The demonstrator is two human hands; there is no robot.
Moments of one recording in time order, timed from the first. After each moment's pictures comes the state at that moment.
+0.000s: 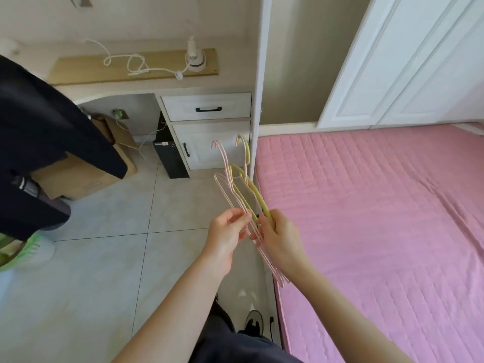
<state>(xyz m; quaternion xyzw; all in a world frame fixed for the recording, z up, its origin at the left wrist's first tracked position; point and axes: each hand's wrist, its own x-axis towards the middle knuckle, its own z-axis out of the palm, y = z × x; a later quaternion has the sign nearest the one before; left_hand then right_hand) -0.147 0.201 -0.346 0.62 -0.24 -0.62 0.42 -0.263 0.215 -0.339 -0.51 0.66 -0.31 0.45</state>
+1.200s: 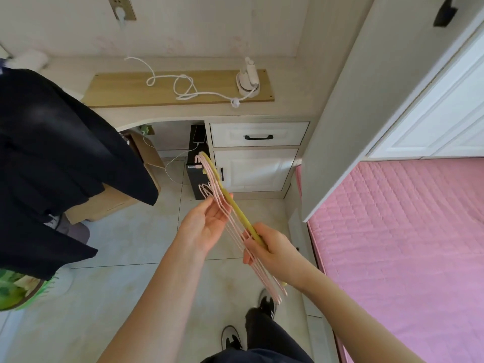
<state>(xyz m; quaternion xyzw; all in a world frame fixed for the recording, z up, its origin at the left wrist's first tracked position) 0.135 -0.006 -0.340 0.41 0.09 -0.71 0.57 -0.030 0.041 -0.344 -0.68 0.51 -0.16 0.50</state>
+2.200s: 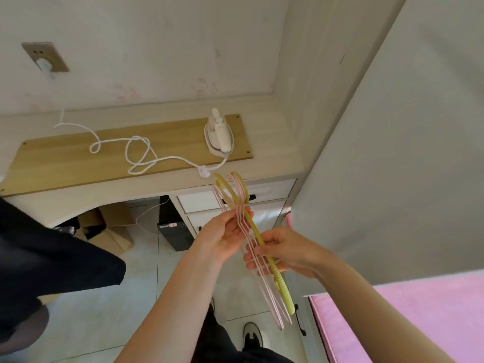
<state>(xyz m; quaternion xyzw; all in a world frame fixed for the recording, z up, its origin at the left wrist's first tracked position) 0.057 -0.313 -0.343 0.47 0.03 -0.78 0.42 -0.097 -0.274 -0.329 -0.41 0.54 -0.13 0.72</state>
